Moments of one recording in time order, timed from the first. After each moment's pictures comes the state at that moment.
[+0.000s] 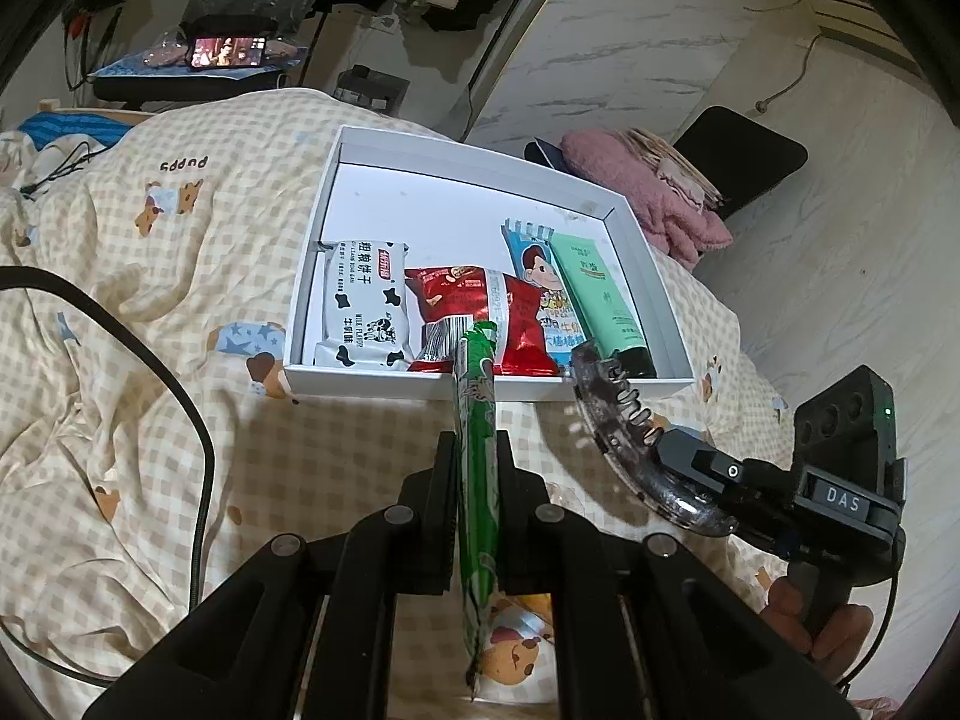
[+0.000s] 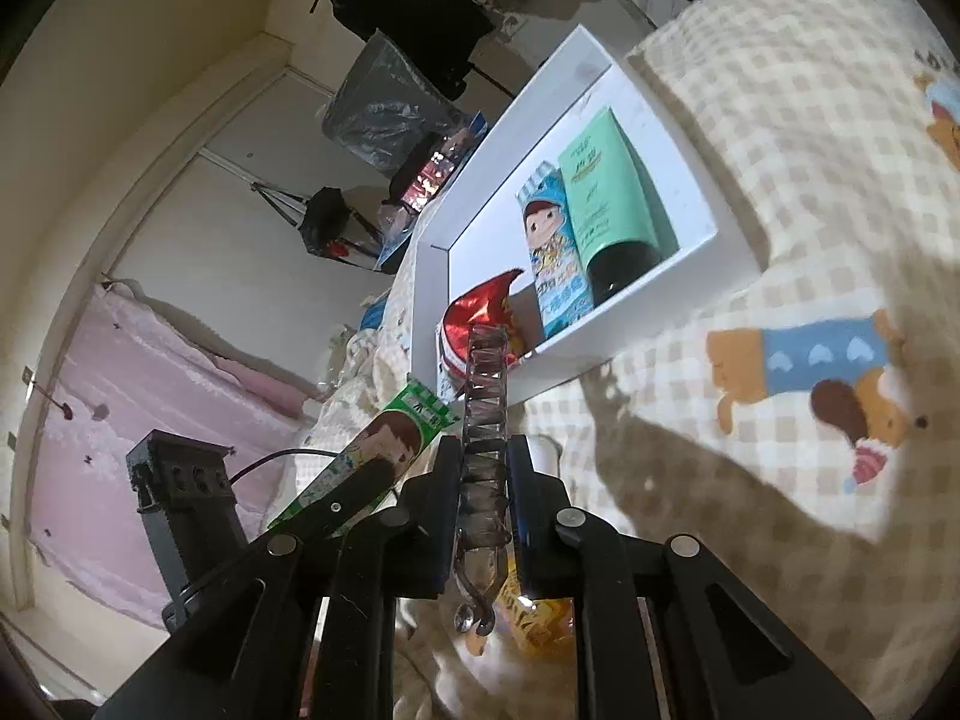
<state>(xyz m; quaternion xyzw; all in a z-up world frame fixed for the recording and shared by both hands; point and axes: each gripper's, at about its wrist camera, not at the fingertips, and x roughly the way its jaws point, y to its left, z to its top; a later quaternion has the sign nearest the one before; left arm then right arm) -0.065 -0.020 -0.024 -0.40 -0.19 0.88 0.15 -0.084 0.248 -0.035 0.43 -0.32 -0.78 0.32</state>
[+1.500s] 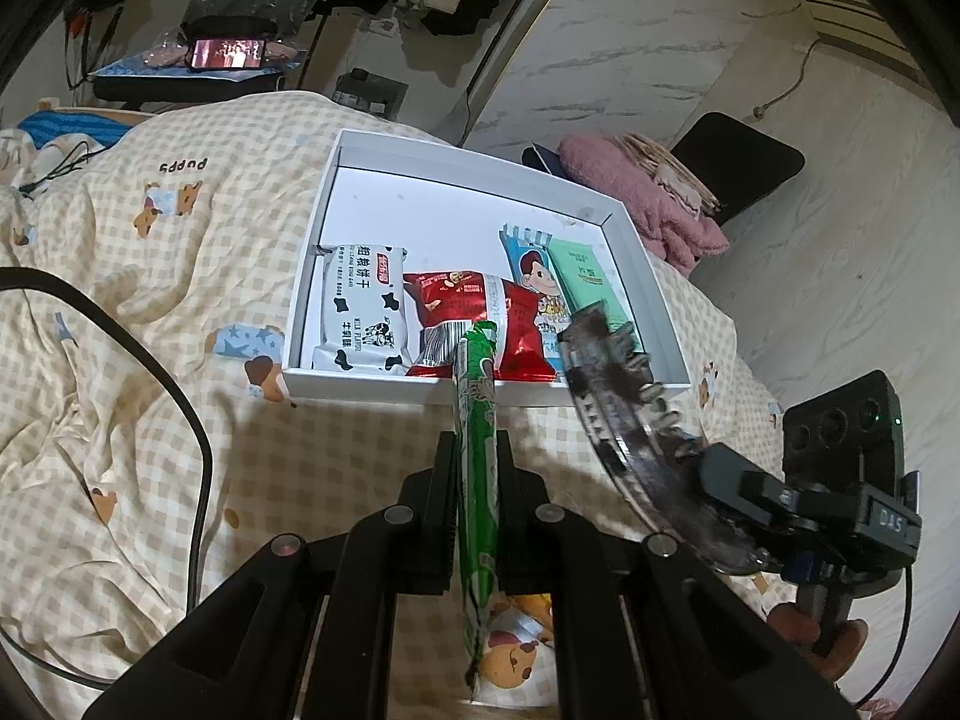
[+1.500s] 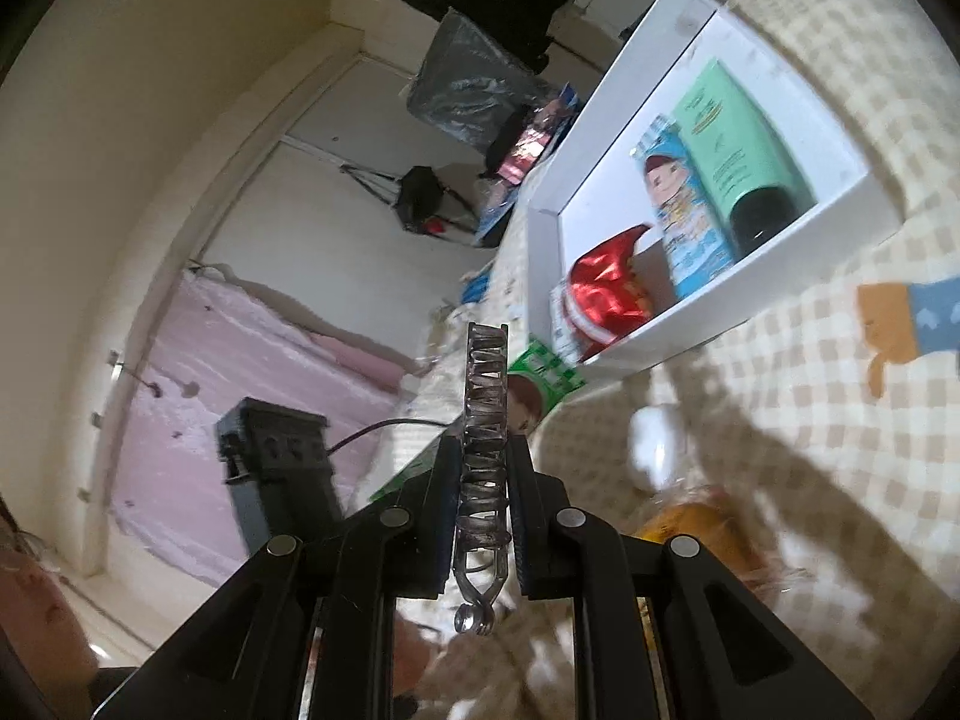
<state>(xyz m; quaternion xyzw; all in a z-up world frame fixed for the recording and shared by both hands) -0.064 -0.020 -0.024 -0.39 -0.19 0.89 0.15 -0.087 0.230 -0.035 0.40 -0.36 -0.72 0.44</state>
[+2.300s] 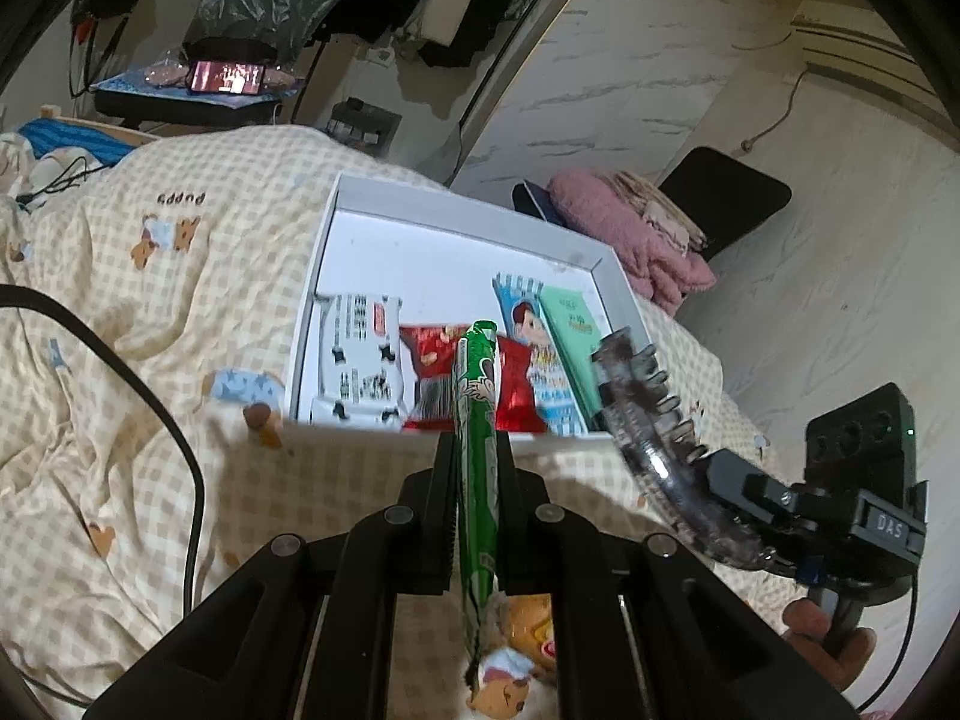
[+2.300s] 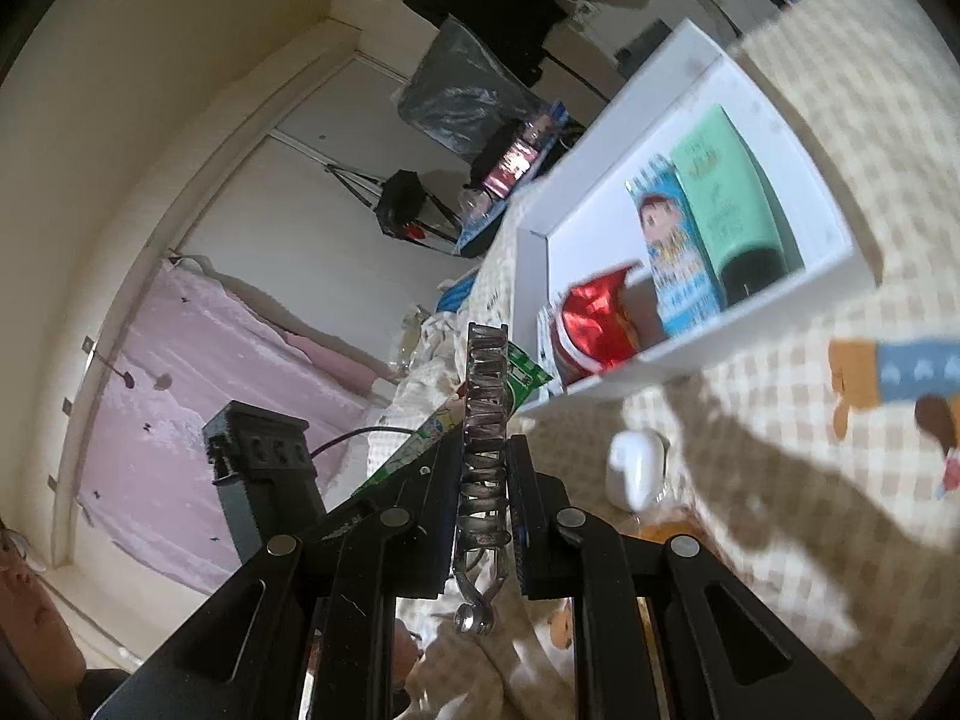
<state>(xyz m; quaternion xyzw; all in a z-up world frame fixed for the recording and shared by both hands) -0.072 -0.033 -0.014 -0.35 -0.21 0.90 0.16 -0.088 0.235 -0.004 0.38 -0.31 -0.77 0.40</state>
